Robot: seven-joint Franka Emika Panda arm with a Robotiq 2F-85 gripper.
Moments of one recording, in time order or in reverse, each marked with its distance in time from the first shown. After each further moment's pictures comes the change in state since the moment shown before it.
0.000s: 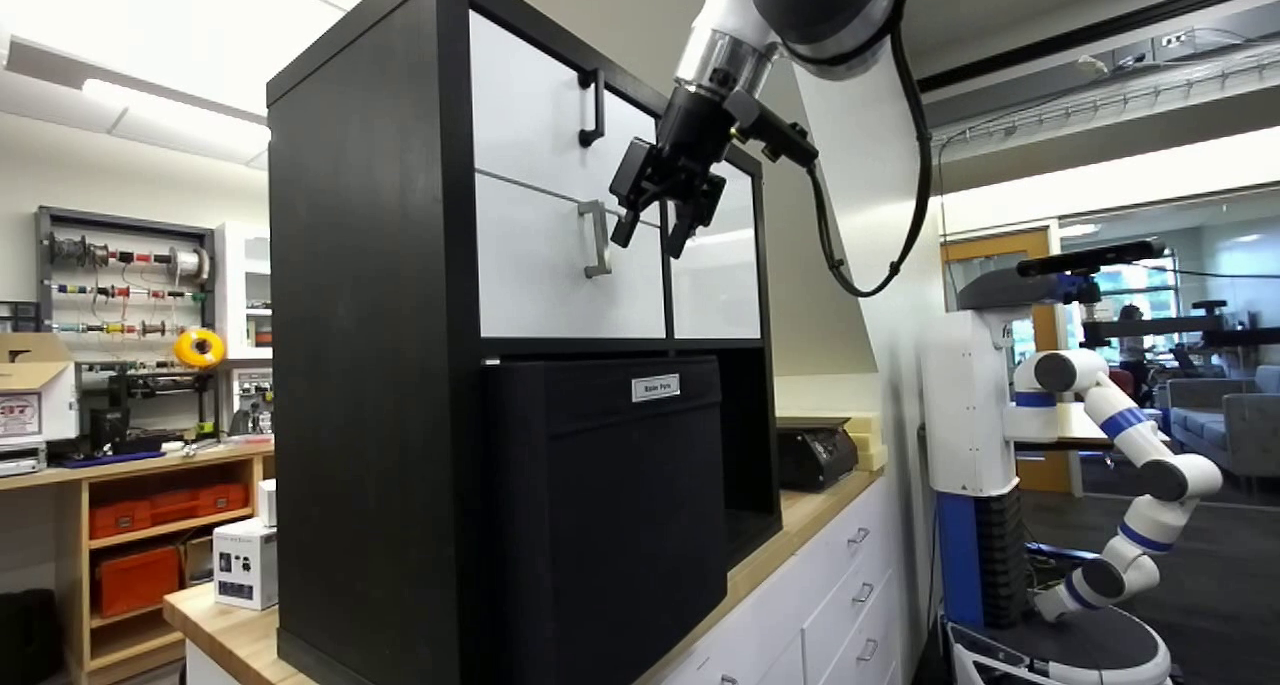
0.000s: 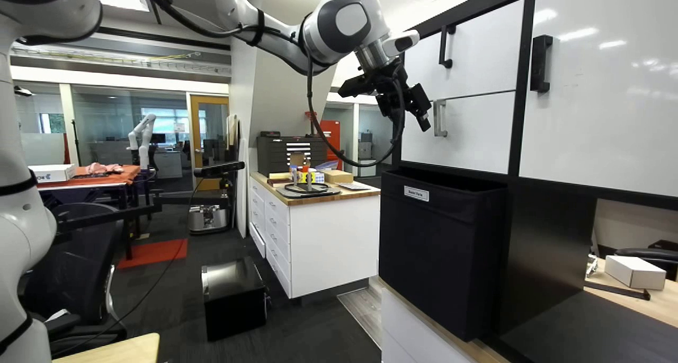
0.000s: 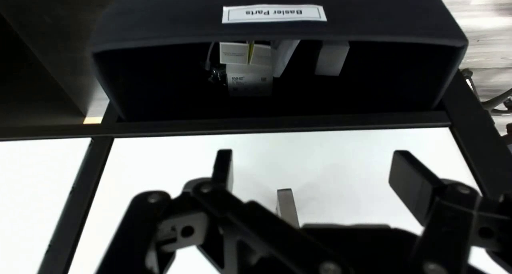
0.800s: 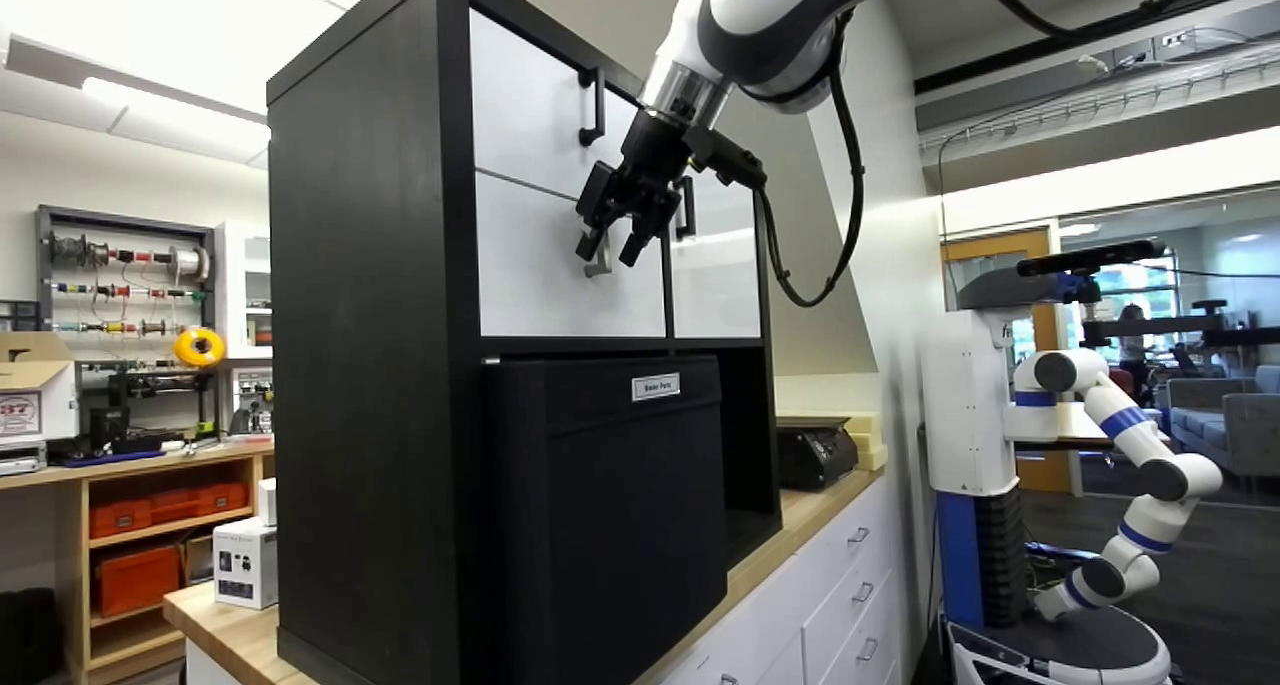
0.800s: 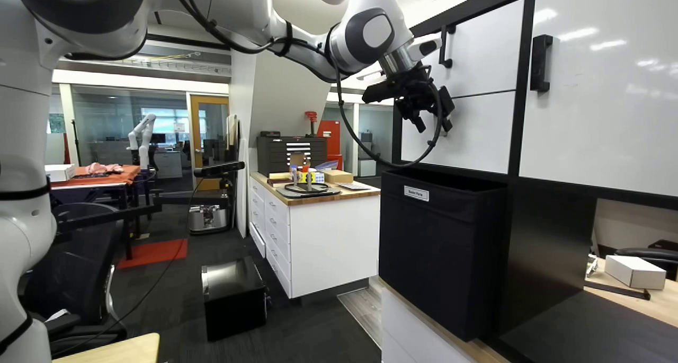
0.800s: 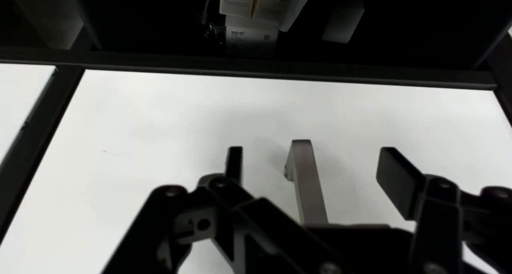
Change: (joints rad) arm 0.000 0.163 -0.018 0.175 0.010 0.056 -0.118
